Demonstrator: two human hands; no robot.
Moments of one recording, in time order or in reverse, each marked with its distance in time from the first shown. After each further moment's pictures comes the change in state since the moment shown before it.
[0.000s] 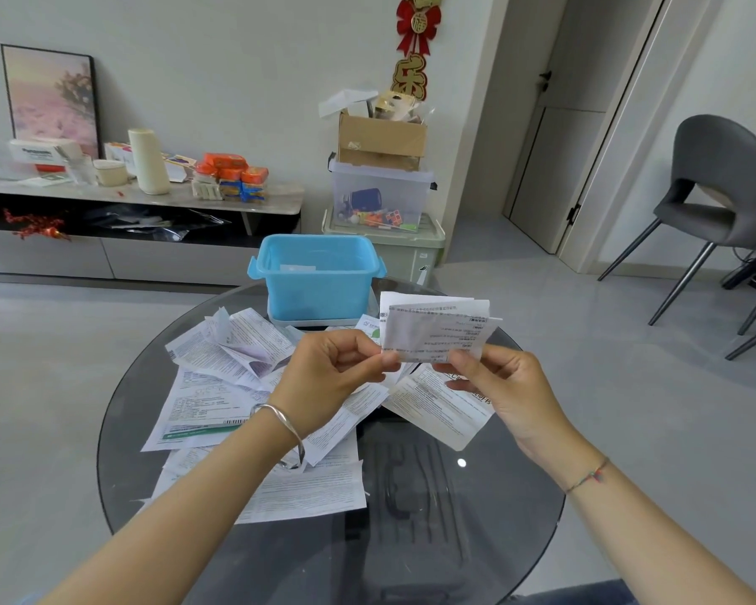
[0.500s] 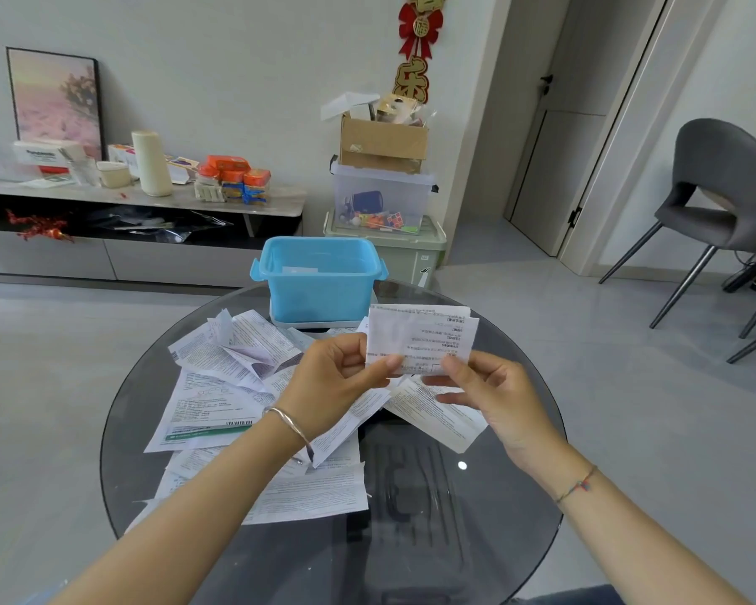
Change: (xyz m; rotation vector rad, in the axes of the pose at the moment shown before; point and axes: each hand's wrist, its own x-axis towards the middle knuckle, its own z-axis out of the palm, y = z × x) left_hand 0.001 -0.007 0.001 -0.017 -0.031 -0.053; right_hand -0.004 0.002 0.013 -0.002 -0.006 0.076
